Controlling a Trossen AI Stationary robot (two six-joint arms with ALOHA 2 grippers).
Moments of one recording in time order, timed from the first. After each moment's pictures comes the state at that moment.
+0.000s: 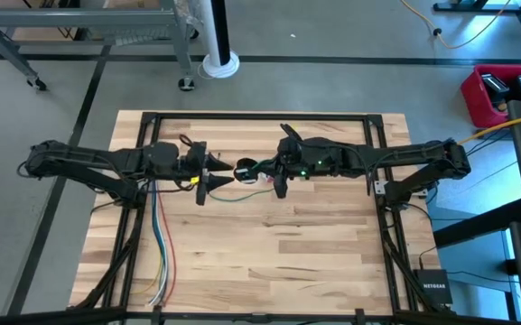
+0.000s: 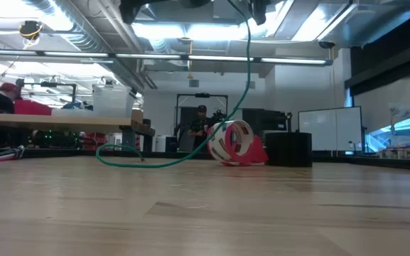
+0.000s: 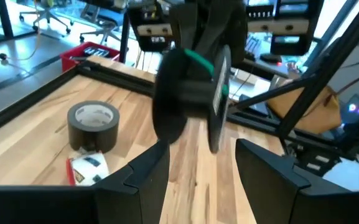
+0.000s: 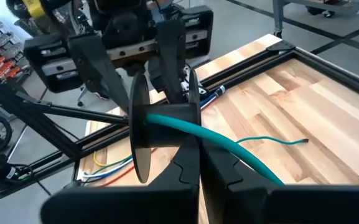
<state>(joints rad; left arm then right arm) -0.05 1.03 0.85 -0.04 -0.14 -0.31 0.02 1.44 1.23 -0.10 0.10 0.44</state>
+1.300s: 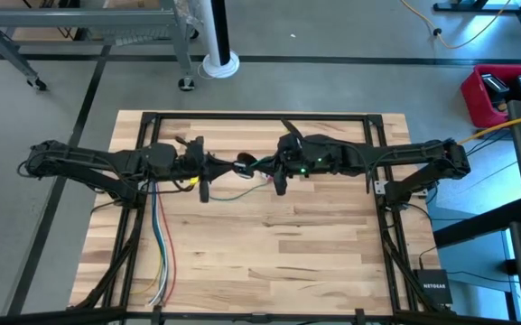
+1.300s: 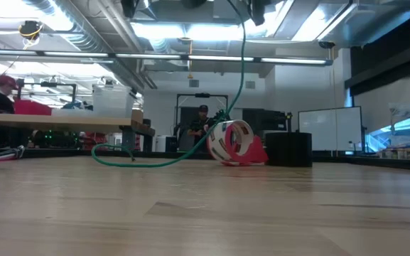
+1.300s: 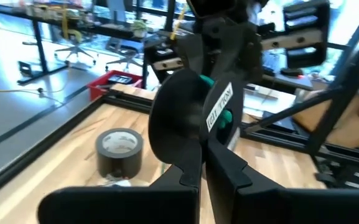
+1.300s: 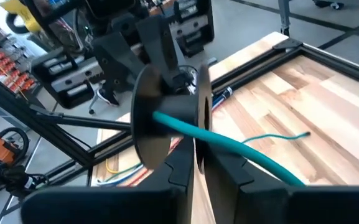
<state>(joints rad) -0.05 1.03 0.85 0.03 -0.28 -0.20 0.02 1.44 1.24 -0.08 0.05 0.50</state>
